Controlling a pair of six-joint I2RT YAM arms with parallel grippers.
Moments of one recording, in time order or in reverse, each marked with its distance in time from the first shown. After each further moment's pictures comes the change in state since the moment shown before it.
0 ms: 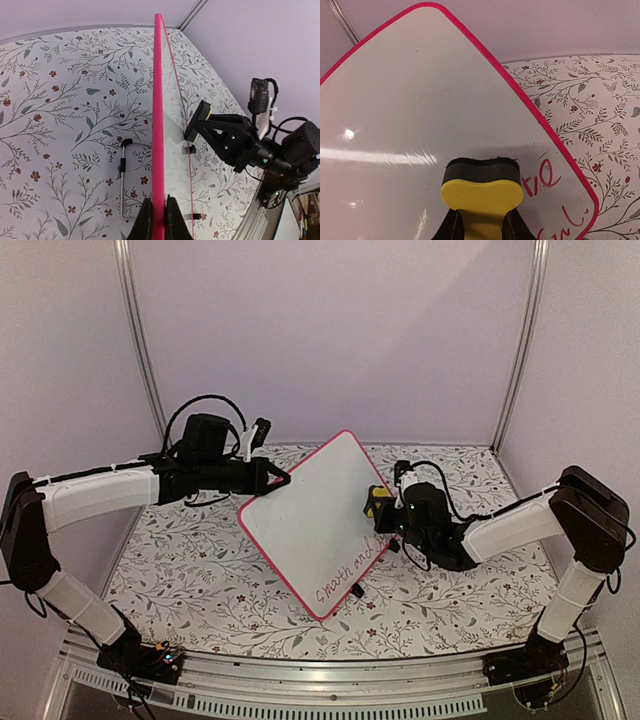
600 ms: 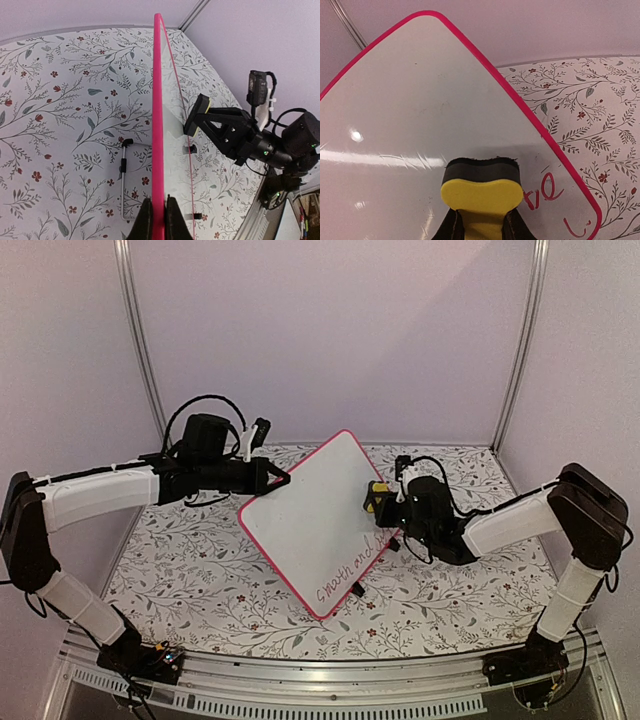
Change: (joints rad) left arm 0.000 0.000 0.000 0.000 -0.009 0.000; right arm -0.045 0.011 0.009 0.021 -0.085 0.003
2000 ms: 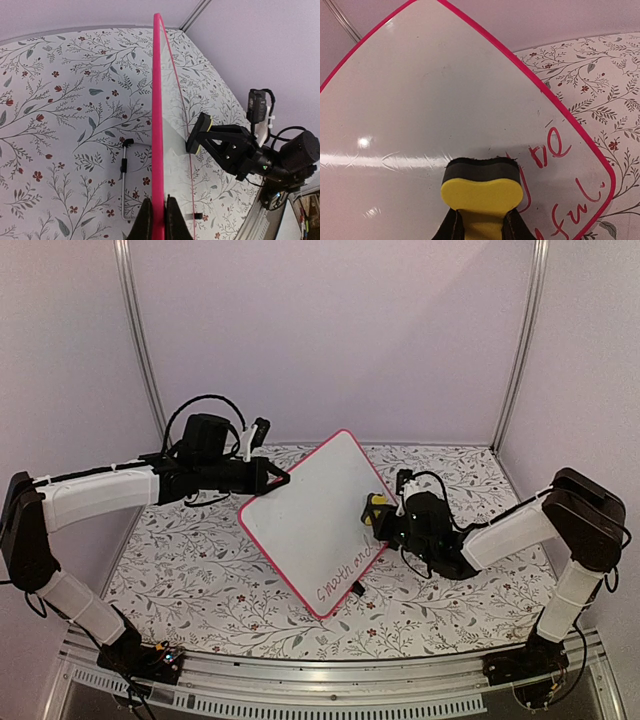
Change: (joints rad) left arm 0.000 0.000 0.000 0.000 -0.002 -0.001; right arm 0.064 0.010 -0.089 0.105 0.038 0.105
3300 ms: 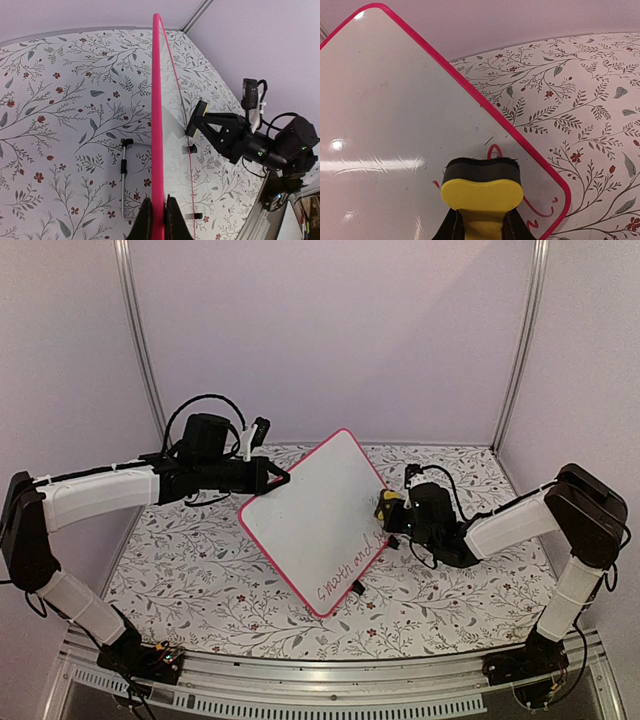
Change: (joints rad) left arm 0.000 0.002 0.001 0.005 -0.008 0.000; right arm -0.080 0.000 0.059 -0.156 0.021 -0.042
